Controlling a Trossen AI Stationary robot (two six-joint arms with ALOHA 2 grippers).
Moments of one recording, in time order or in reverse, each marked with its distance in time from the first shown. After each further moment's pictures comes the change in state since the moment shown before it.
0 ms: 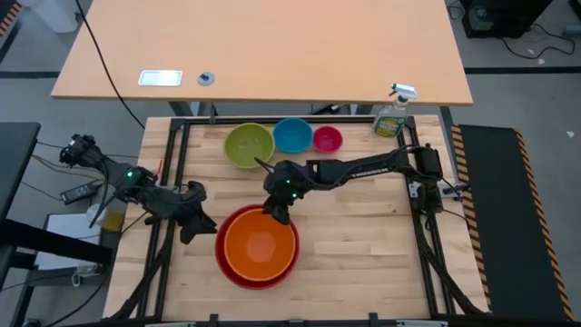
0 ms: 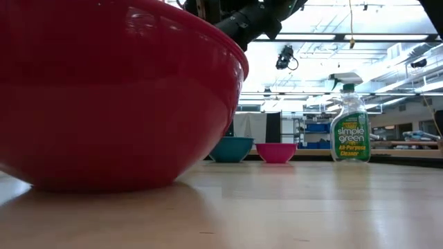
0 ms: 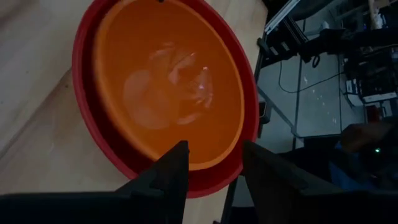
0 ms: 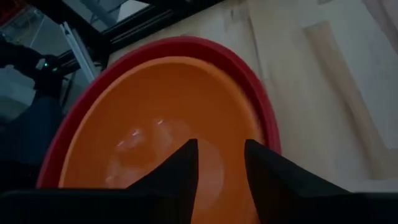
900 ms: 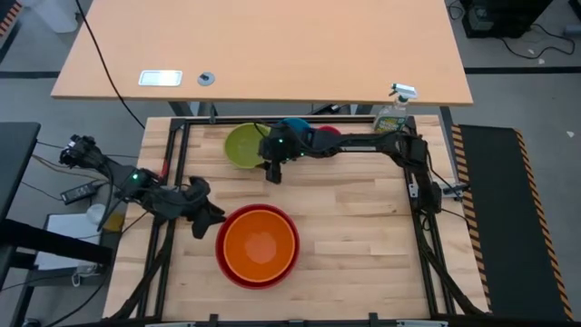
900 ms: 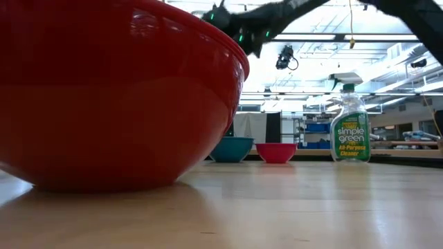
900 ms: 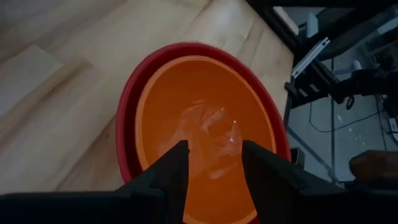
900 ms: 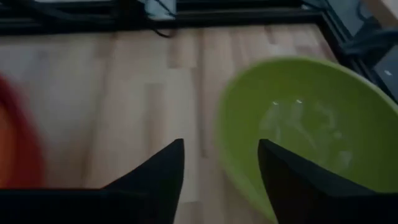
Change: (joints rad) left arm 0.021 0.050 0.000 0.030 -0.205 0.049; right arm -0.224 0.113 0.174 -0.038 0.165 -0.474
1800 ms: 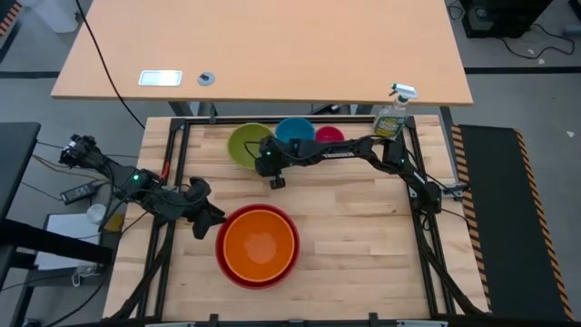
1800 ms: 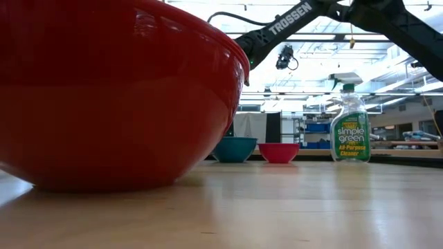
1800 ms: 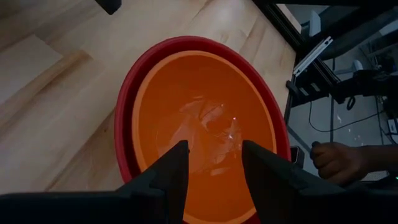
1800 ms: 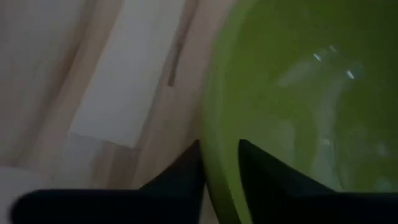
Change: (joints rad) left arm -0.002 0.010 0.000 -0.001 0.007 -0.030; right arm 0.004 0.206 0.083 -0.062 0.152 -0.487
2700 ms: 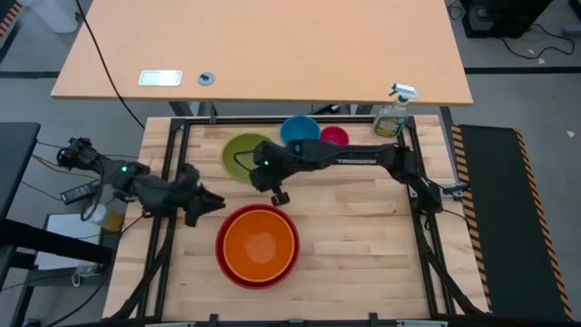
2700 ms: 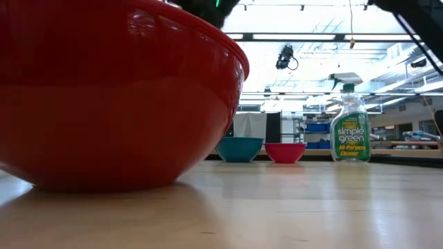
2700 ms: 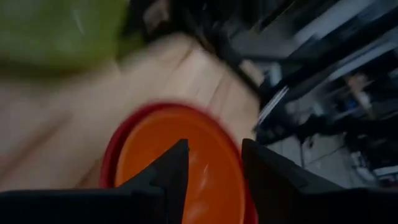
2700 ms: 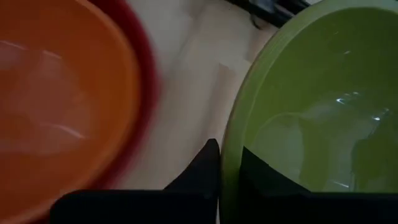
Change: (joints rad) left arm 0.045 -0.129 0.000 0.128 -0.093 0.122; right arm 0.188 -0.131 0.372 -0.529 -0.090 0.119
